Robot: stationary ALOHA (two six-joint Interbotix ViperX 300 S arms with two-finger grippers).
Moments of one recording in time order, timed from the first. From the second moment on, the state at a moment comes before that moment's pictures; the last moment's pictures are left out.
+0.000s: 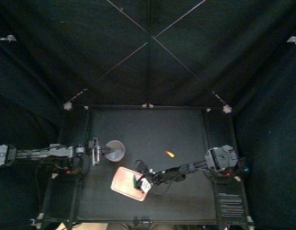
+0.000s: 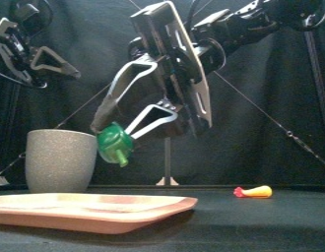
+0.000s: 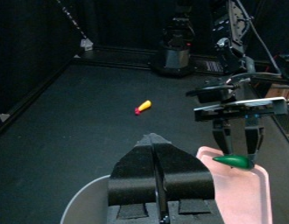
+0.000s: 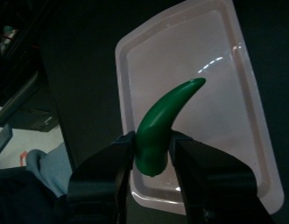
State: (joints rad) left arm 0.15 -0.96 1.25 -0.03 -0.12 0.00; right arm 0.21 0.31 0.35 -0.56 0.00 1.42
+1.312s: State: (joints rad) left arm 0.16 -0.96 1.26 -0.01 -0.14 0.01; right arm 0.25 0.02 0.39 -1.26 0.44 1.42
